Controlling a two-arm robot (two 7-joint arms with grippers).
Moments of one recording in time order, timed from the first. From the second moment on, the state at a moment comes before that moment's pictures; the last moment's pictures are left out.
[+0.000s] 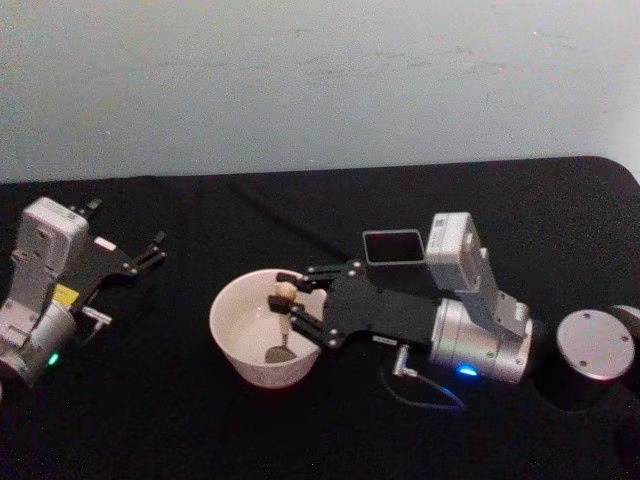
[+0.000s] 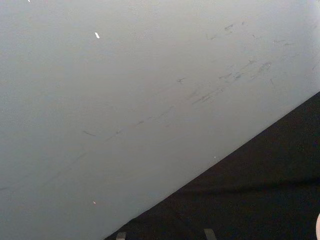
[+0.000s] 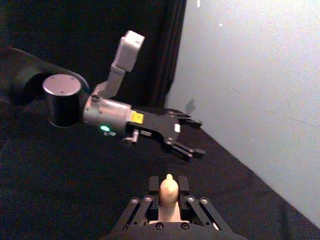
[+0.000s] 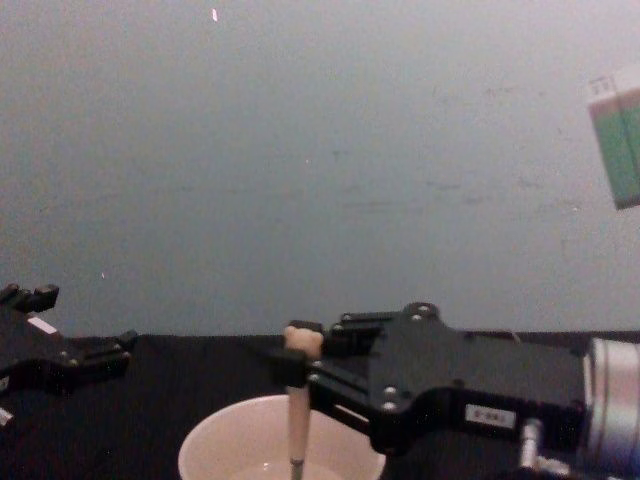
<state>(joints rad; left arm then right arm) -0.20 0.60 0.45 -1.41 -0.25 -0.12 0.03 0.34 0.42 -0.61 -1.42 0.36 -0.21 0.73</state>
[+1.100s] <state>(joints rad) -0.20 0.60 0.45 -1.41 -0.25 -0.12 0.03 0.42 0.34 -0.60 -1.28 0.31 -0.24 0.66</state>
